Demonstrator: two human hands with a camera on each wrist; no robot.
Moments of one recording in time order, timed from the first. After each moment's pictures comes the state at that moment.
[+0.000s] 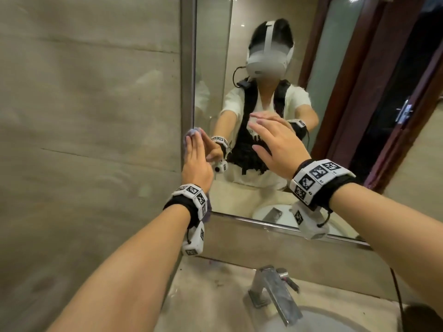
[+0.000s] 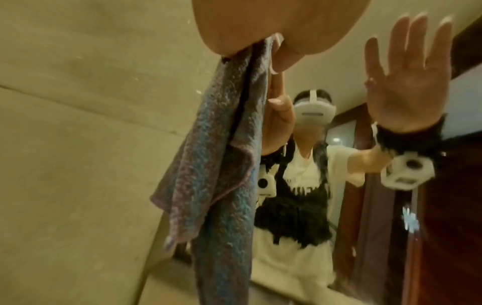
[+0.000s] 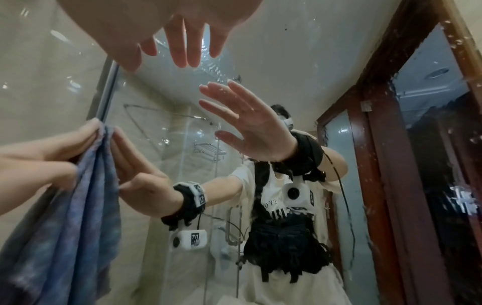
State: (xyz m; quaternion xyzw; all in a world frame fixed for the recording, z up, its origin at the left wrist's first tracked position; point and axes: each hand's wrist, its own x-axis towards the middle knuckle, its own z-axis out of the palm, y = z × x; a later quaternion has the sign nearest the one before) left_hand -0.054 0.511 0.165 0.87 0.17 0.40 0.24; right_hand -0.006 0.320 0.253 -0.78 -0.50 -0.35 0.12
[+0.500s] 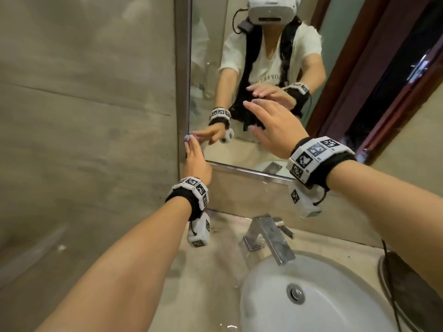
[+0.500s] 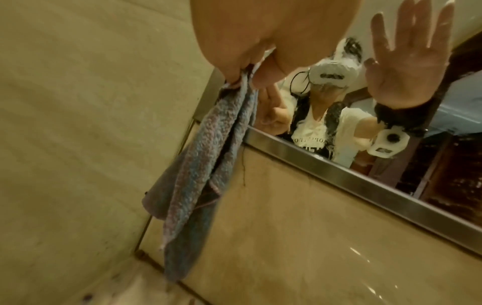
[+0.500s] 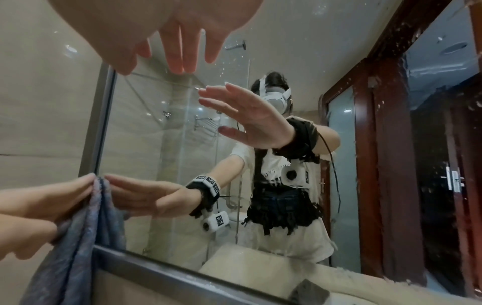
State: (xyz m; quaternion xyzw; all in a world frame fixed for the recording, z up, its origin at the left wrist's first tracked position) left_hand -0.075 0.485 0.053 0.84 0.26 0.22 0.41; right_hand -0.012 0.319 0.177 -0.80 -0.52 -0.29 0.08
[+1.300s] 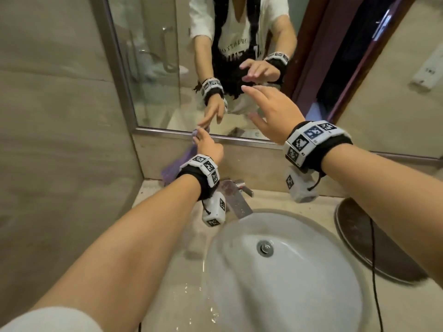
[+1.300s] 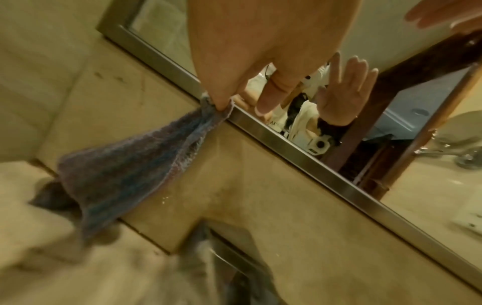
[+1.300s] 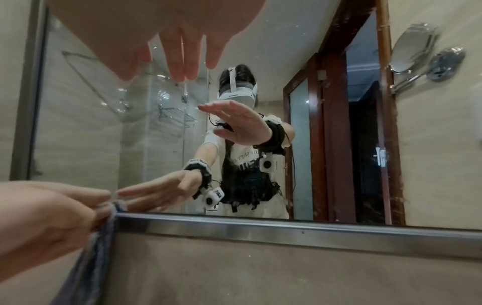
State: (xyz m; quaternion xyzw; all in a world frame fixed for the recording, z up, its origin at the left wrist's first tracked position) left_hand -0.040 0.350 0.036 0.82 0.26 0.10 0.50; right_hand -0.015 0.199 0.143 -0.86 -0.45 -0.22 0.08
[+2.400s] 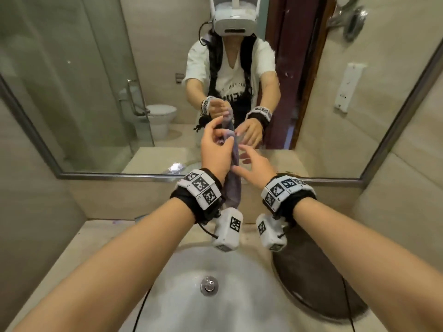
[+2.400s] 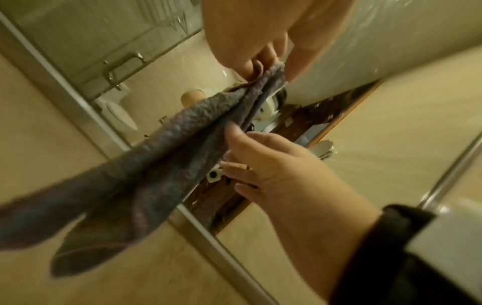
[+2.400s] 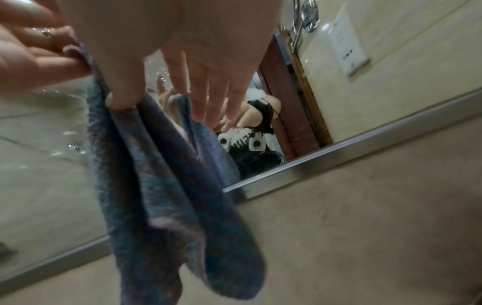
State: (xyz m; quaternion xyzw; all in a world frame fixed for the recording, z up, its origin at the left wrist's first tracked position) left_hand 0.015 0.083 0.144 0.63 0.04 0.36 0.69; right_hand 0.053 -0.024 0.115 -0.88 -0.27 0.00 0.39
